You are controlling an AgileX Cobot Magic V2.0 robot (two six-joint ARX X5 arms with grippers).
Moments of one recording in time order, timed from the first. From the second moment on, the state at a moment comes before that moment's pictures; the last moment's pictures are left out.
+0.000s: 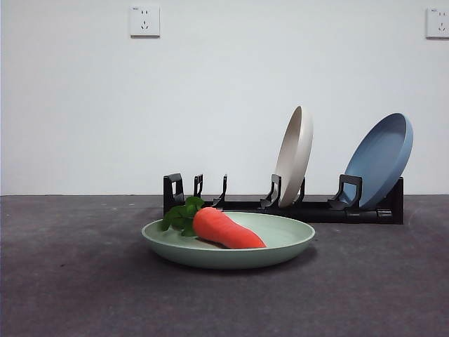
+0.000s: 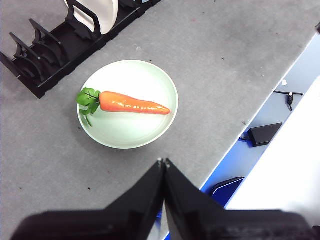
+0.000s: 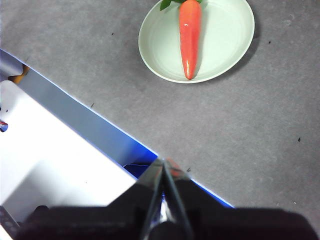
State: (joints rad) left arm -1.04 0.99 1.37 -1.13 -0.20 -0.14; right arm 0.68 0.70 1.02 -1.14 -0.15 0.17
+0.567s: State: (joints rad) left arm -0.77 0.88 1.36 -0.81 -0.16 0.10; right arm 0.68 0.69 1.02 -1.14 -0.15 0.17
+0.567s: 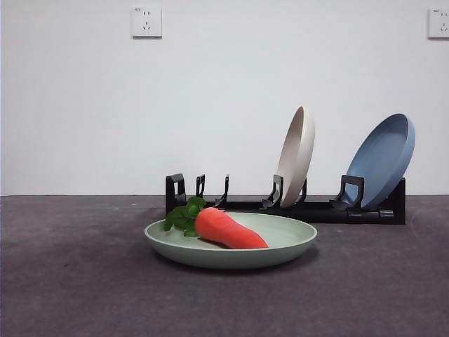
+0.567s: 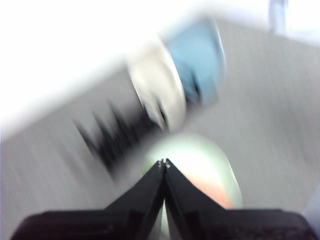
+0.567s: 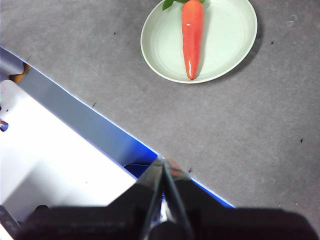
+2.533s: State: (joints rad) left arm -0.08 0.00 0.02 -0.19 0.01 0.05; right arm 0.68 0.69 1.02 -1.14 -0.15 0.17
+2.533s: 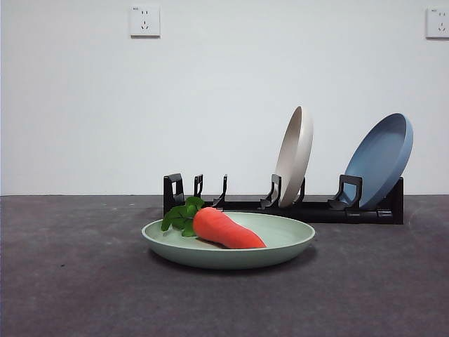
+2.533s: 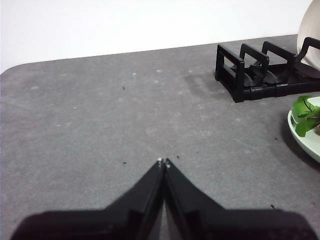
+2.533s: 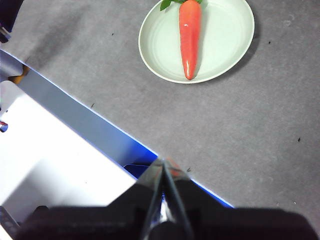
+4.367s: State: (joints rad) left arm -0.08 0.00 0.02 -0.19 0.01 0.05; right arm 0.09 0.01 0.02 -0.04 -0.18 0.05
